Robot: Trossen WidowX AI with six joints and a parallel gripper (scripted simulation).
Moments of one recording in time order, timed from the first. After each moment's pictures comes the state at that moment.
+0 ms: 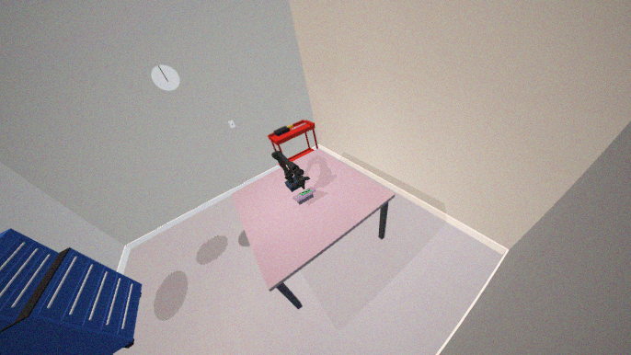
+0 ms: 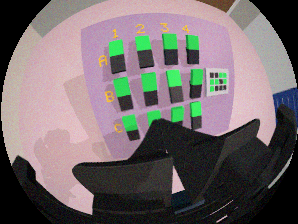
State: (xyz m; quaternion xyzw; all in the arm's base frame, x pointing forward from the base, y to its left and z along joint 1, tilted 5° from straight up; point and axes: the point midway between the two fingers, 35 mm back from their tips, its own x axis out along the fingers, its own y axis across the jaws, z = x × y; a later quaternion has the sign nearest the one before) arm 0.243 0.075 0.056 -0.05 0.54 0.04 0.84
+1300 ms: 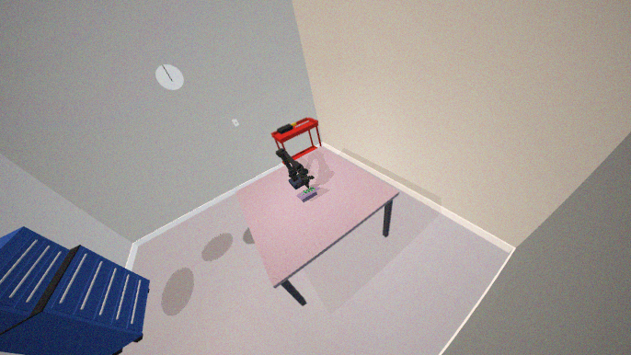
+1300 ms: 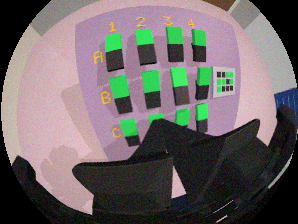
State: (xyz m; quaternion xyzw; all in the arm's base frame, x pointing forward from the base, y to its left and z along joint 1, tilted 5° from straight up) arm 0.248 0.074 0.043 -0.06 0.54 0.04 0.84
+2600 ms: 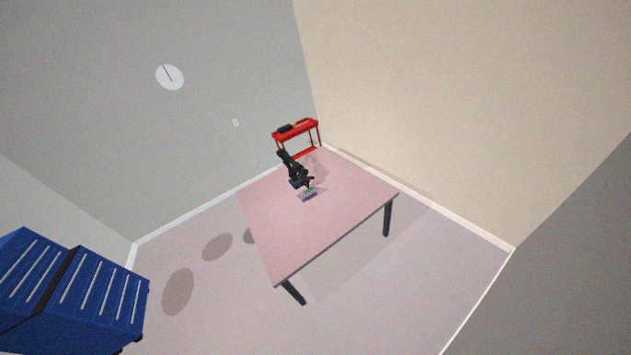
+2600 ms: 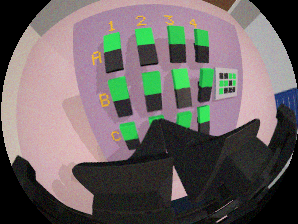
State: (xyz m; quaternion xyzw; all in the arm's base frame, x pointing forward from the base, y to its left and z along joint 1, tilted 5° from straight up) arm 0.250 0.074 0.039 -0.06 0.54 0.04 0.84
